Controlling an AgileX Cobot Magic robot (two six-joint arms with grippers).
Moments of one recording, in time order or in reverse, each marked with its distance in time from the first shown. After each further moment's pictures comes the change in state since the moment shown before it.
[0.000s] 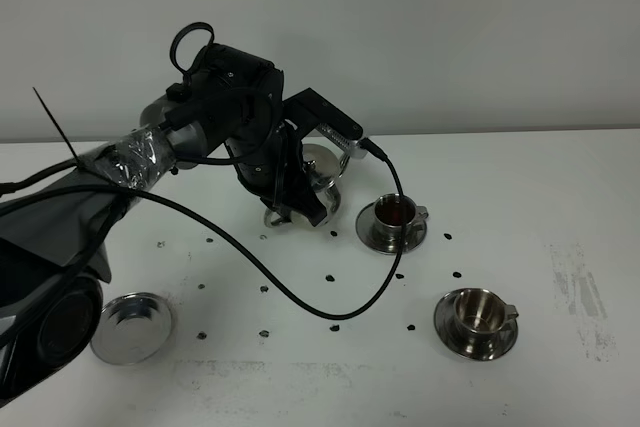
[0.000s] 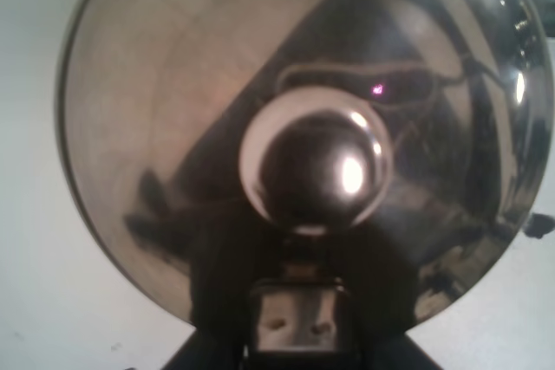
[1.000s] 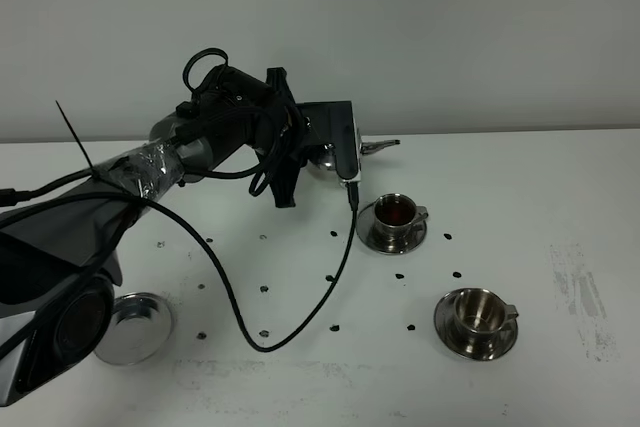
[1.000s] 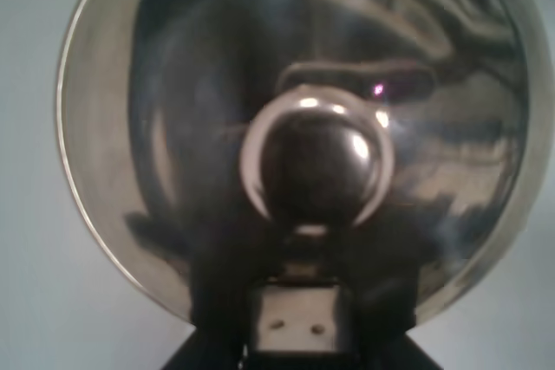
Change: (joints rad) left arm 0.015 0.048 0.002 0.136 -0.404 0.609; right arm 0.000 0.000 0.000 0.000 0.000 0.000
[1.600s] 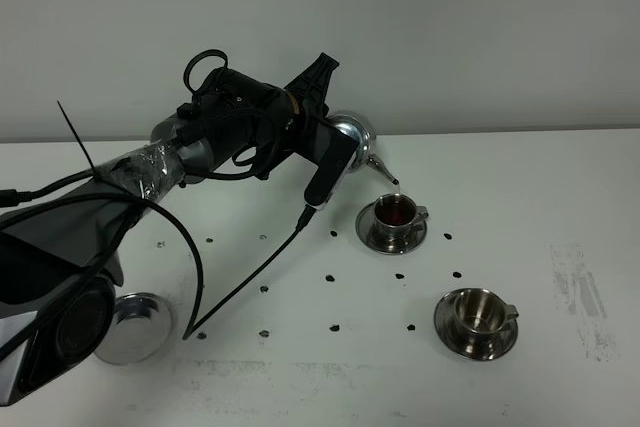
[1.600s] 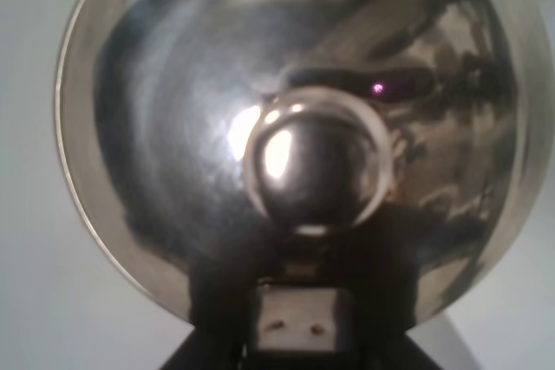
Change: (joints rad) left arm 0.000 0.009 0.000 -0.030 -0.211 0.758; right arm 0.000 0.000 0.000 0.000 0.000 0.000
